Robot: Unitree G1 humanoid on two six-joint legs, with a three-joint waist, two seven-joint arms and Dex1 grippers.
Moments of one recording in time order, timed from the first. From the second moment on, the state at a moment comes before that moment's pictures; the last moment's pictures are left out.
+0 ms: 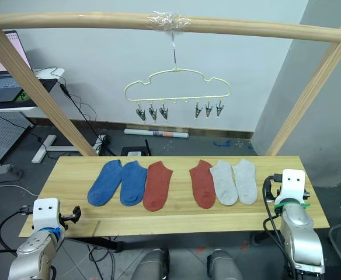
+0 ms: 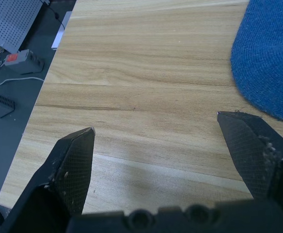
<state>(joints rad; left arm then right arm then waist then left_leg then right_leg) 0.06 0.44 0.42 0.29 -0.20 0.30 -0.12 0.02 -0.23 -0.23 -0.31 0.05 0.68 -0.03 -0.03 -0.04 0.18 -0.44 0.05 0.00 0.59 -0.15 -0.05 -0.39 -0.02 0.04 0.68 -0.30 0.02</state>
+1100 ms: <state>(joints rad) -0.21 0.31 0.20 -0.21 -0.30 0.29 -0.23 -0.48 -0.34 0.01 -0.19 0.37 0.51 0.64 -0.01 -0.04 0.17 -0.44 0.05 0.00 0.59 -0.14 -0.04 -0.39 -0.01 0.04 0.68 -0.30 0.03</state>
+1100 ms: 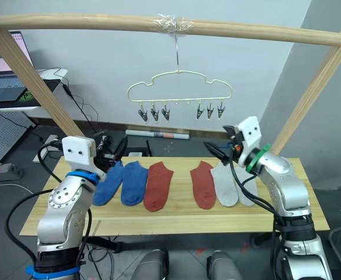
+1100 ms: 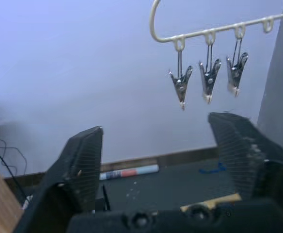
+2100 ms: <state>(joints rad) -0.54 0.22 0.16 0.21 -0.26 0.12 -0.27 -0.66 -0.25 0.10 -0.20 0.46 0.56 0.70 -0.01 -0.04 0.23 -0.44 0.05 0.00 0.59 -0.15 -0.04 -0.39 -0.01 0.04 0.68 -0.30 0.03</state>
